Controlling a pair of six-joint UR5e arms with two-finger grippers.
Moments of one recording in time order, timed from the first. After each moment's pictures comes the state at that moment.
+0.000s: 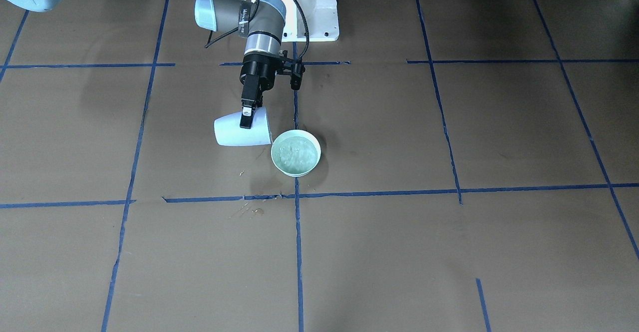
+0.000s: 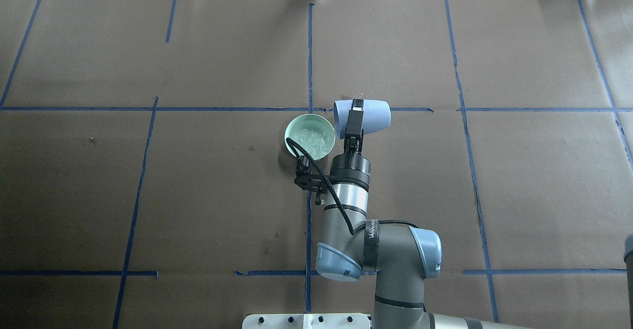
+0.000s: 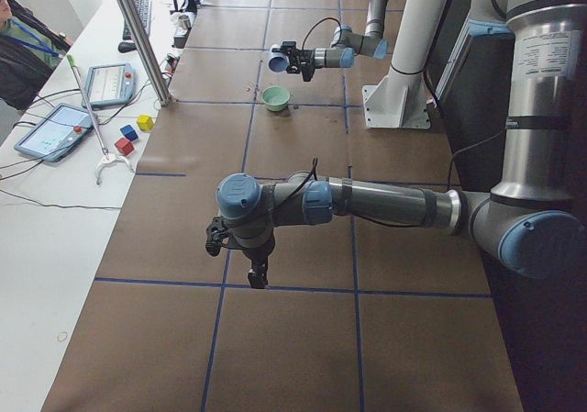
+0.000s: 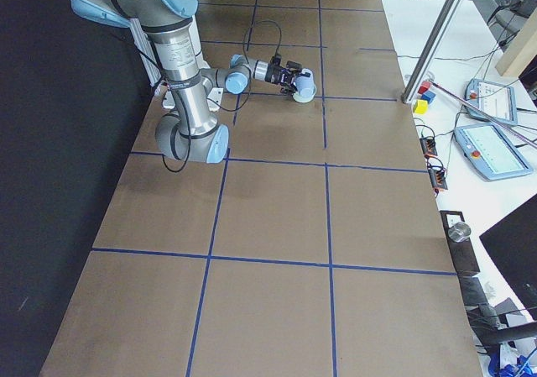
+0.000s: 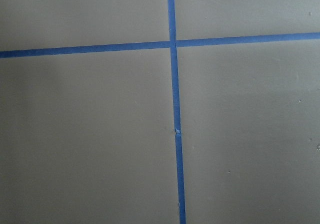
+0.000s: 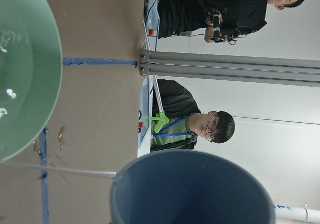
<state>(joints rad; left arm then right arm) -1.56 -1.55 -1.70 -1.37 -2.36 0.13 0.20 -0.98 1.58 -1.54 0.28 0.04</state>
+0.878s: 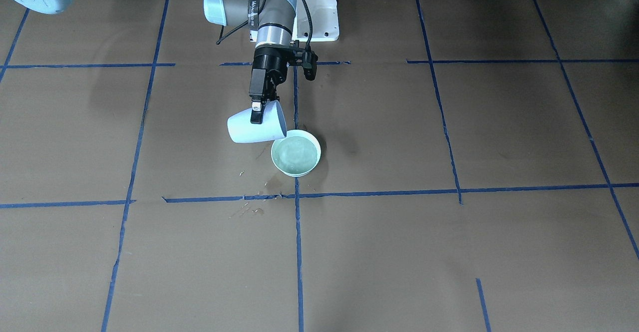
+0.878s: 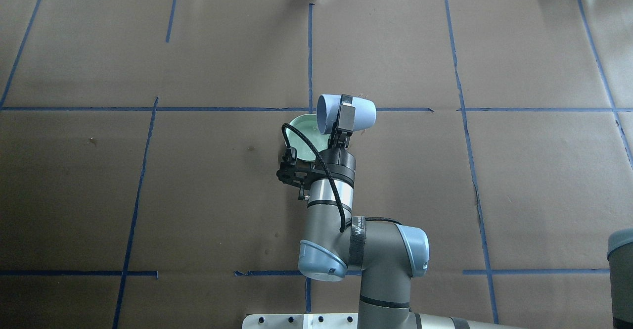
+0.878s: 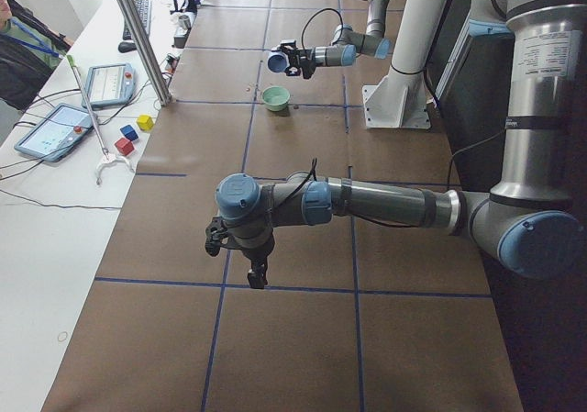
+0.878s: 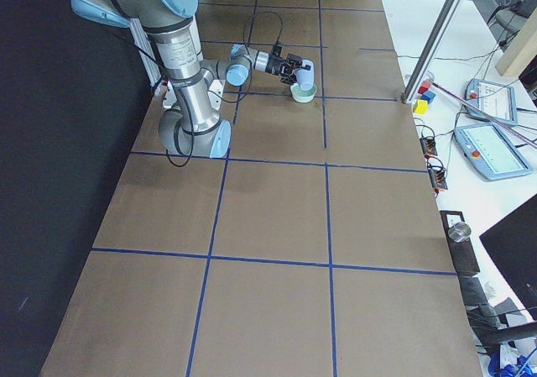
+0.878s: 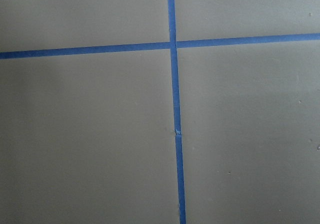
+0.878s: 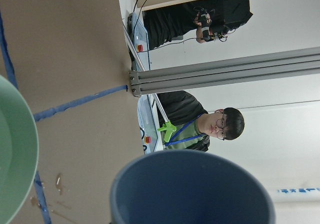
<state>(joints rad) -1.56 -1.55 -1.70 -1.37 -2.36 0.12 0.20 -0.92 1.59 -1.53 0.34 0.25</state>
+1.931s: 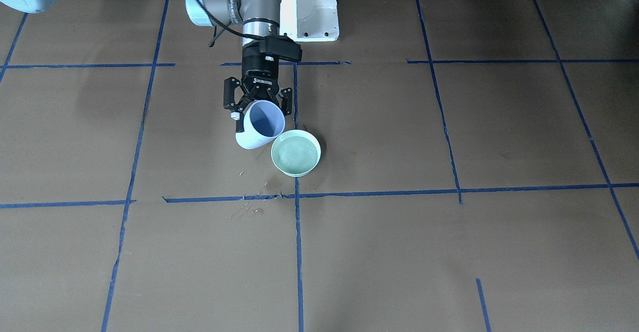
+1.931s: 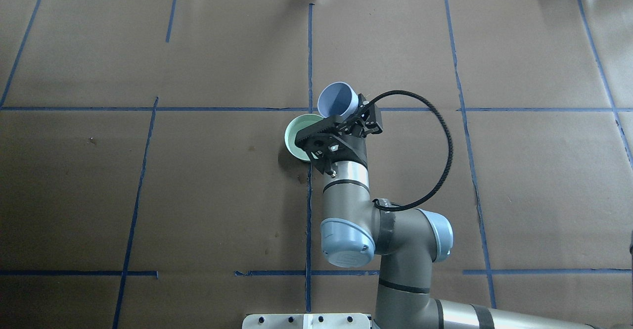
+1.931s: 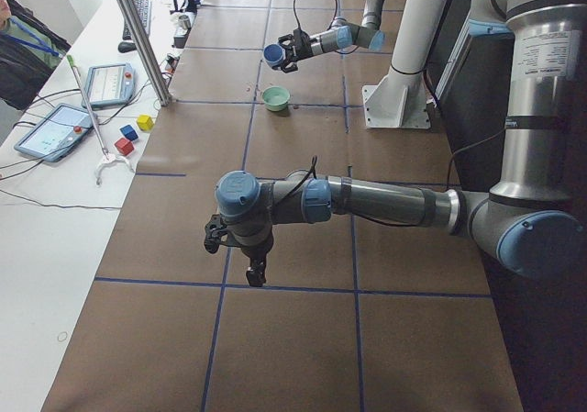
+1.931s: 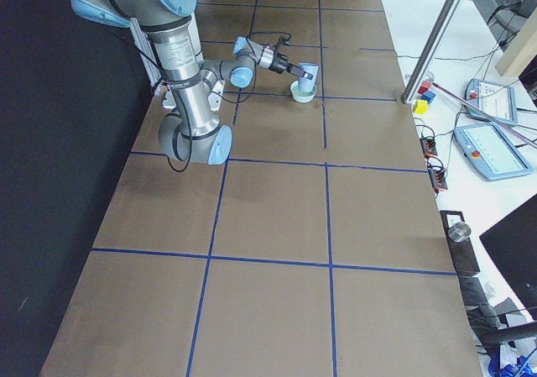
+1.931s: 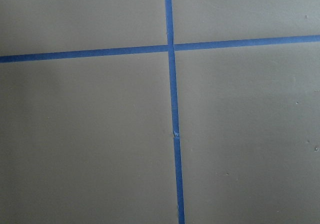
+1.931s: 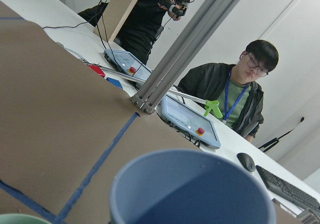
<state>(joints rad) -1.56 -1.55 -1.71 -1.37 -2.36 0.13 0.26 -1.03 1.74 -1.30 0.60 0.82</state>
